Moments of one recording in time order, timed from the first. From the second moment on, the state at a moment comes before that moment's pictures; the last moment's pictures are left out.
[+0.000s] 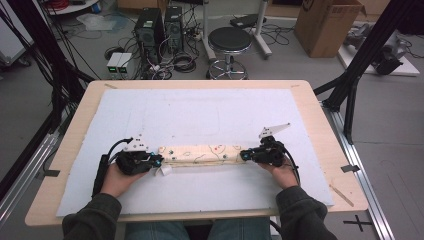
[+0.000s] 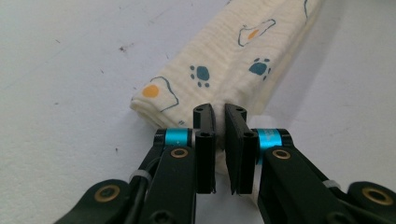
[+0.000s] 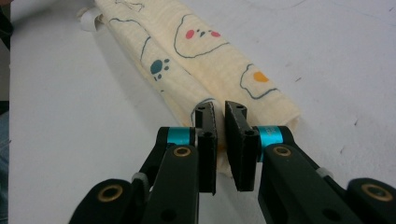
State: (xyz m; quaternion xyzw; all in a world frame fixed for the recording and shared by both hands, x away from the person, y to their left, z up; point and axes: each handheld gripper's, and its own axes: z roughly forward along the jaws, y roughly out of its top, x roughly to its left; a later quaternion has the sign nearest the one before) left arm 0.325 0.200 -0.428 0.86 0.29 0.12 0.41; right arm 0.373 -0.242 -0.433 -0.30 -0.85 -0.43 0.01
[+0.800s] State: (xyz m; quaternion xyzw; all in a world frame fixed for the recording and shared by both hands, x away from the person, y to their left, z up) left arm 0.349 0.165 -0.420 0.85 0.30 0.11 0.43; right arm 0.383 -0.196 -0.417 -0.25 -0.86 -0.44 0.01
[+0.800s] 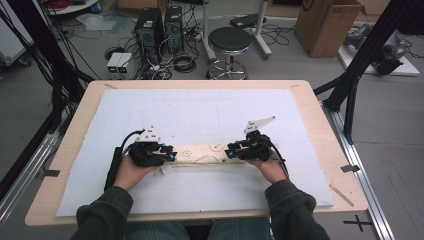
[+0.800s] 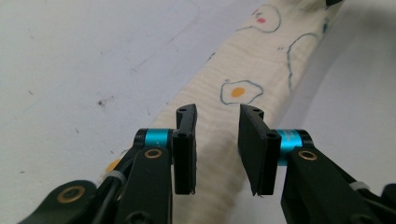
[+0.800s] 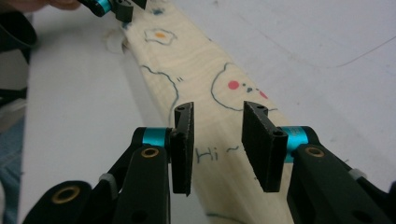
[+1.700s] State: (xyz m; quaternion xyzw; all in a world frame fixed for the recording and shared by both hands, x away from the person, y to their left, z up) left arm 0.344 0.183 -0.435 0.86 0.29 0.10 0.40; right arm 0.376 -0.220 -0.437 -0.24 -0.89 -0.40 -0.05
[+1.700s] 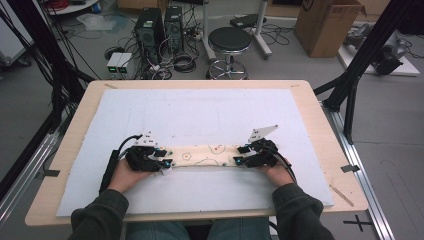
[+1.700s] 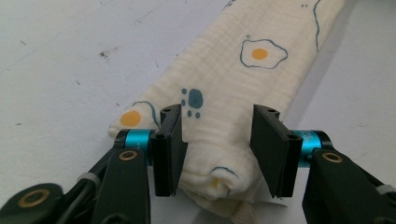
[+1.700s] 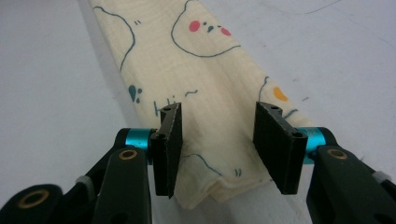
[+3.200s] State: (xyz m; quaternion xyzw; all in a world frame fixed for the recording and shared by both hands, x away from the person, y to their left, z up) left arm 0.371 0.203 -0.430 0.81 0.38 0.09 0.43; right arm 0.404 -0.239 -0.433 -0.32 -0.85 -0.42 -0.04
